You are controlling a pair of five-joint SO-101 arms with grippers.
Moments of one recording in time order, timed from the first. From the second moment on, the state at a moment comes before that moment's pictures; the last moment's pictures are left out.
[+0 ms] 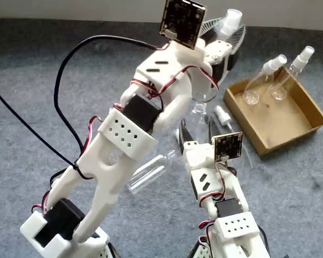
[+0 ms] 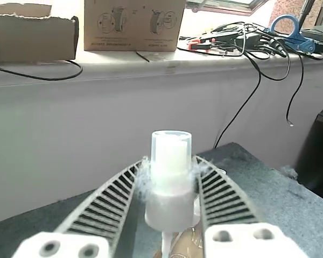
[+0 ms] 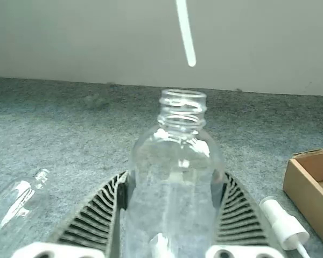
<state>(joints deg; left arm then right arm) 33.5 -7.9 -9.2 25.8 13.0 -17.6 -70.7 94.8 -8.3 -2.6</state>
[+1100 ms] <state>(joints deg) 33.6 -18.3 23.7 25.8 19.8 -17.6 -70.7 94.8 -8.3 -2.6</state>
